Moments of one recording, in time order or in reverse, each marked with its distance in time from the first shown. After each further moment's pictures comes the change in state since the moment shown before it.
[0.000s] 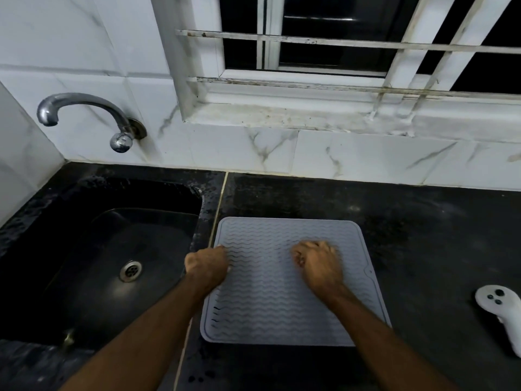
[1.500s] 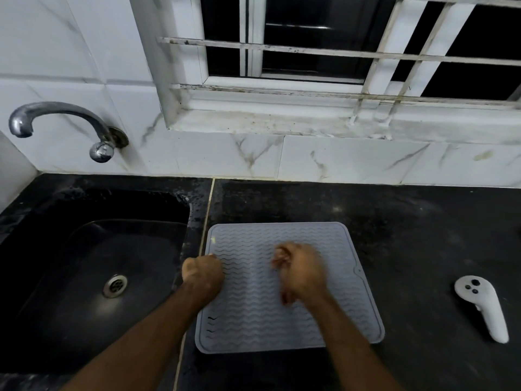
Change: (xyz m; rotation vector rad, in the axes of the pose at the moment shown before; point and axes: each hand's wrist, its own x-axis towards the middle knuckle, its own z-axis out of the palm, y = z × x) left_hand 0.000 0.005 0.000 0.233 0.066 0.093; right_hand -0.010 -0.037 0.000 0.306 0.086 0.255
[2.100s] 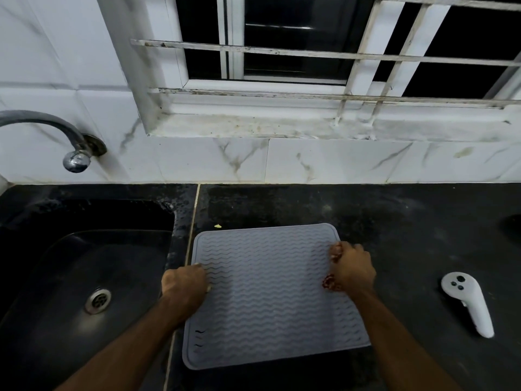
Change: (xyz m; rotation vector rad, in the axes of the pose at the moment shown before) left_hand 0.005 -0.009 0.006 -0.105 0.033 0.024; right_hand 0.032 0.105 -0.068 -0.187 0.142 0.334
